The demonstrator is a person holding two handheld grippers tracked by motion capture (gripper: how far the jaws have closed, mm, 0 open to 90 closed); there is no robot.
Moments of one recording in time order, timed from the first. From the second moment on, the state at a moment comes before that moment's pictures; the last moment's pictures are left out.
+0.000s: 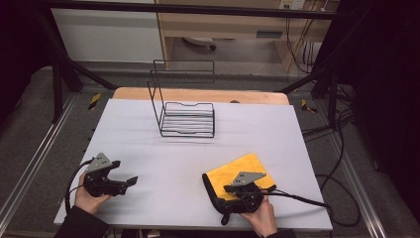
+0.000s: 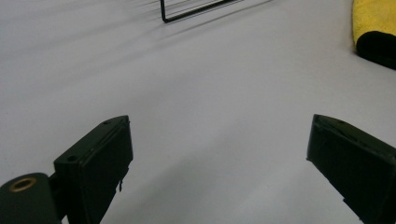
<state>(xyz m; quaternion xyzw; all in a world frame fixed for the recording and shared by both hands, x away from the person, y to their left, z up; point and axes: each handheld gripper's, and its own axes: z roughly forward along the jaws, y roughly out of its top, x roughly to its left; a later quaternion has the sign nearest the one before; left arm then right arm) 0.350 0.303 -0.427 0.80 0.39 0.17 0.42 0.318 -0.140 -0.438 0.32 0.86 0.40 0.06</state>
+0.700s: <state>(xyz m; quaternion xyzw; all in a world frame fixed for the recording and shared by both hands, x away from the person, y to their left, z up) 0.349 0.300 -0.426 0.80 0.39 0.17 0.42 0.294 -0.108 -0.446 0.28 0.89 0.33 0.14</state>
